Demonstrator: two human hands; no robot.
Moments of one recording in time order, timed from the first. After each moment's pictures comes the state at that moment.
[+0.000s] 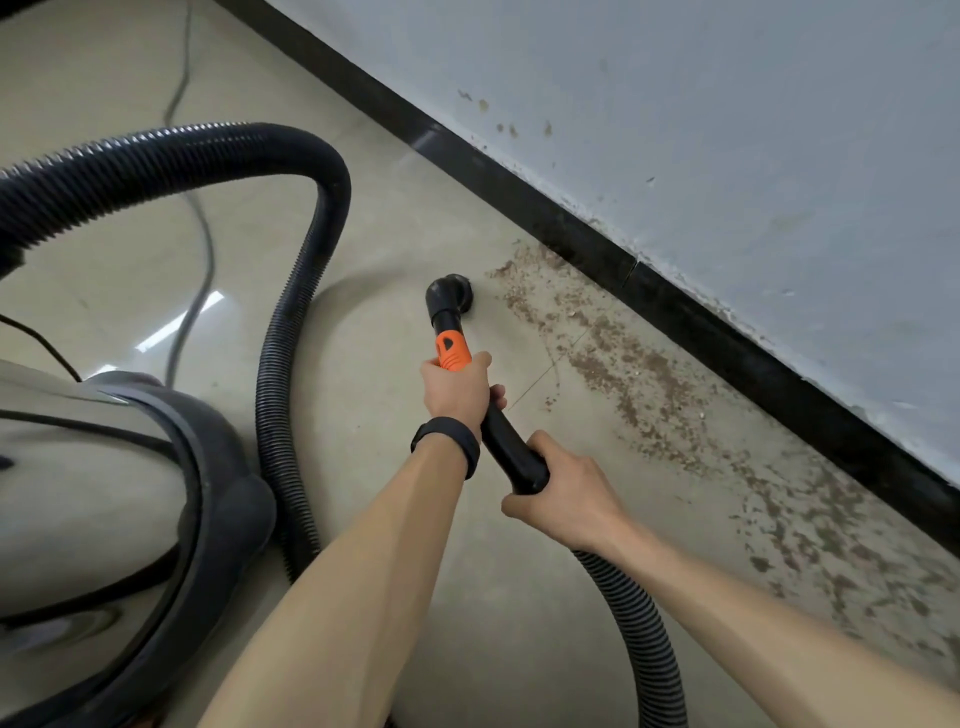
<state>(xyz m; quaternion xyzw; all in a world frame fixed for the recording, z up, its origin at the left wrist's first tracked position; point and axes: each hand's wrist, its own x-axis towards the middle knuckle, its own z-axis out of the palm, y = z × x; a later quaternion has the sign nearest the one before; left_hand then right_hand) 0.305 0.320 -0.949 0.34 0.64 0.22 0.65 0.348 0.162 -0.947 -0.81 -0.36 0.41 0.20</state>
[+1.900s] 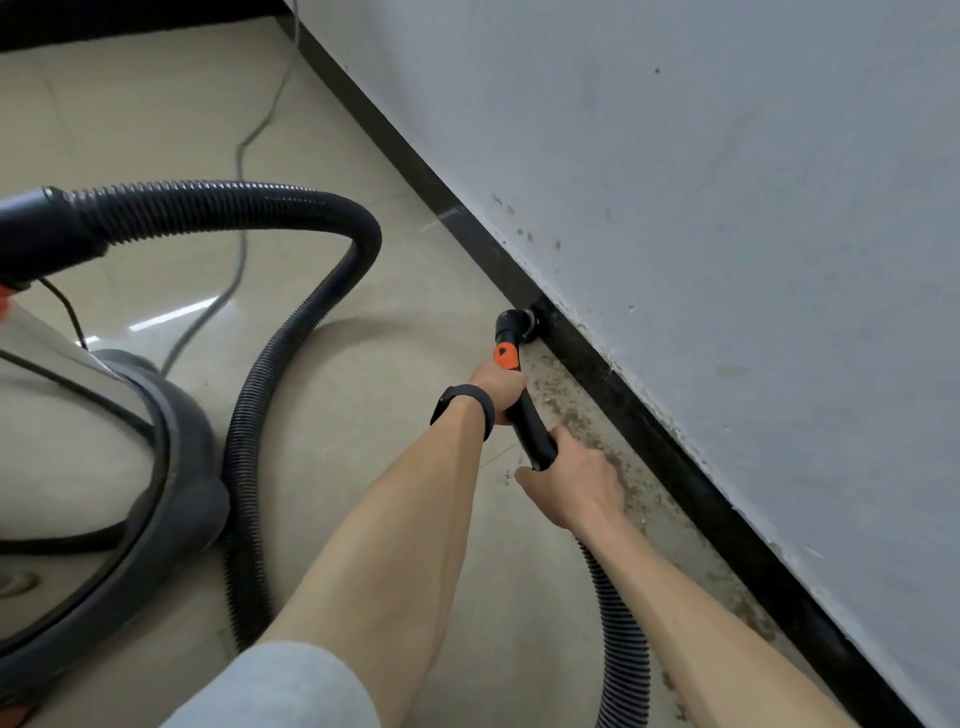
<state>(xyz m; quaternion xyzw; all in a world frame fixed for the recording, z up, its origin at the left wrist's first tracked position) 0.390 0.355 -0.907 0.47 0.57 0.08 0.67 0.436 0.201 -0.908 -0.90 -0.37 0.22 0.08</state>
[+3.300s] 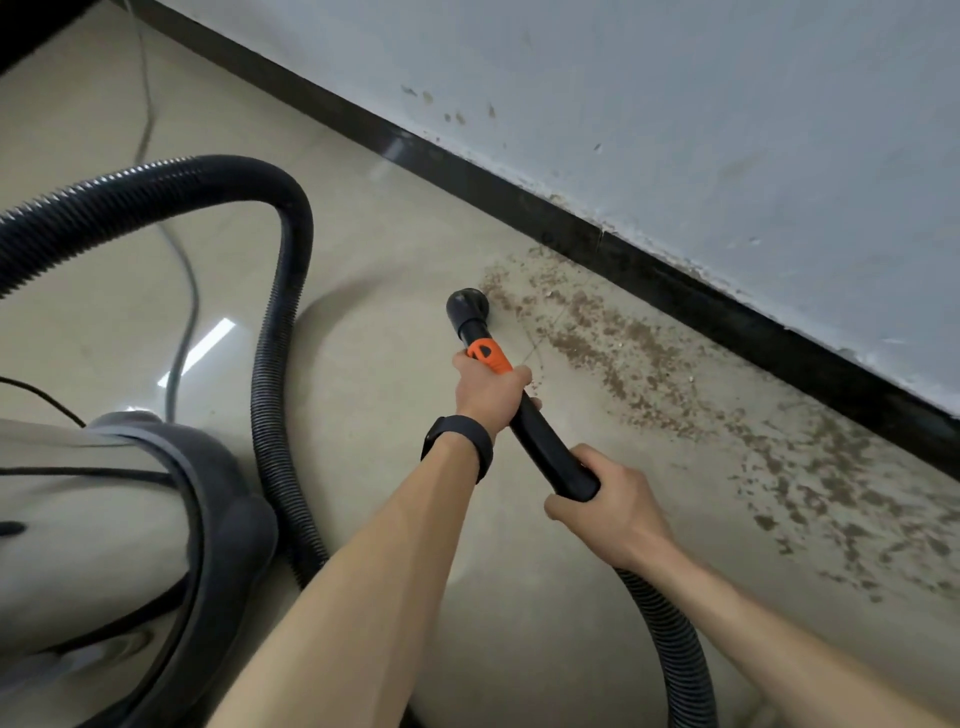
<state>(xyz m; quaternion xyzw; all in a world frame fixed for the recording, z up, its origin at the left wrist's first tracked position) 0.329 0.285 -0.938 0.50 0.57 0.06 0.65 0.355 0.099 -0.952 -0.83 -0.24 0.39 0.32</state>
